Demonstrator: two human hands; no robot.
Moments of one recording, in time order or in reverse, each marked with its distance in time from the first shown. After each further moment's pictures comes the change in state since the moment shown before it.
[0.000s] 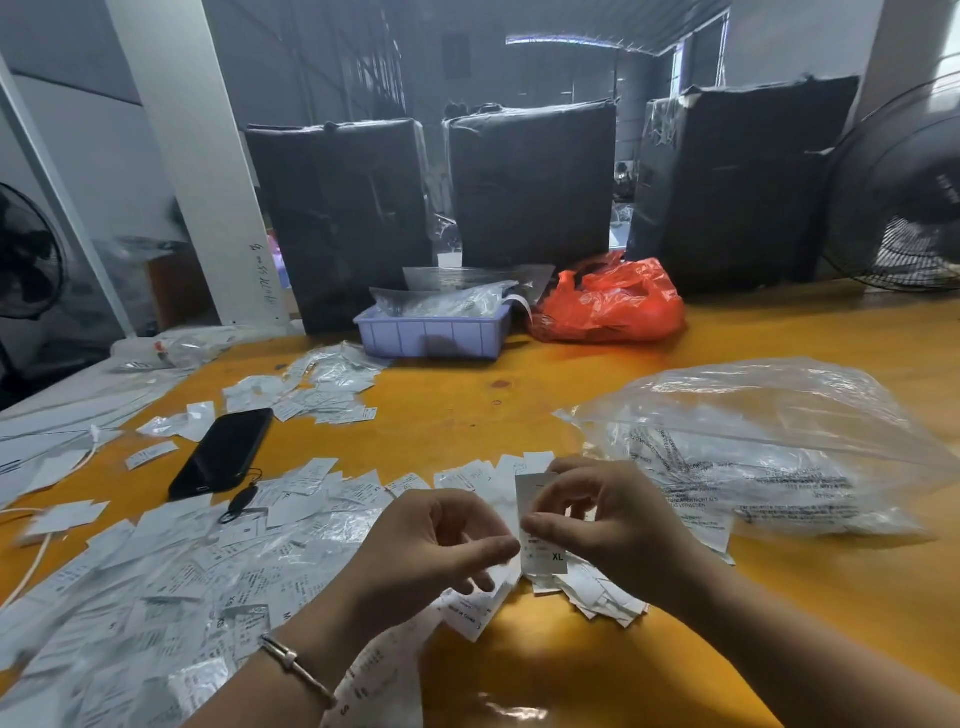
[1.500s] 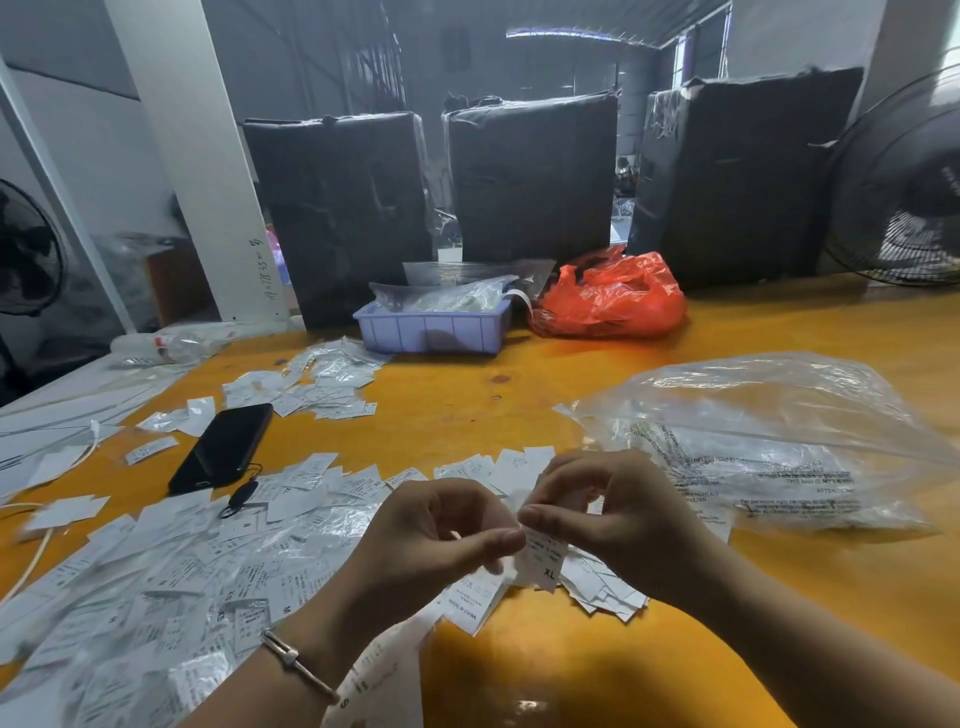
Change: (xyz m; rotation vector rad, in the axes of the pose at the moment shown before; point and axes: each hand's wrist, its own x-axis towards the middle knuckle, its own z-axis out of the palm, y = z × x) left_hand -0.002 0.002 0.001 0.007 -0.003 0.187; right_hand -0.003 -0.011 -0.007 0.032 -0.013 -0.021
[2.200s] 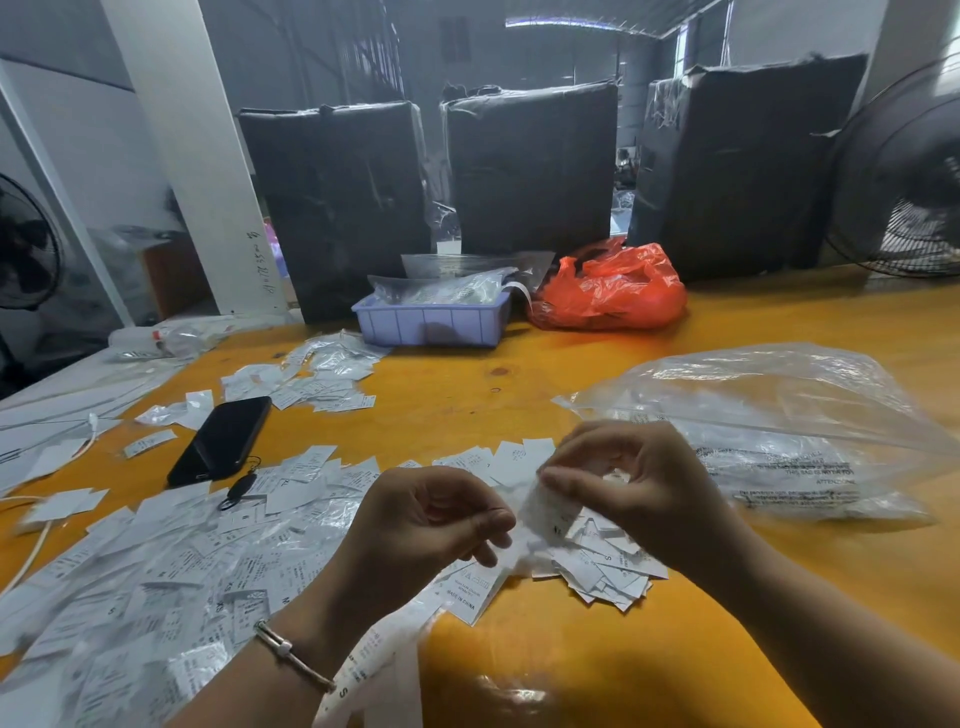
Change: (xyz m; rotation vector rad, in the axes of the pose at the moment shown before) left_hand -0.003 0.001 -0.001 0.007 0.090 0.089; right_hand -0.001 -0.003 -0.013 0.092 0.118 0.007
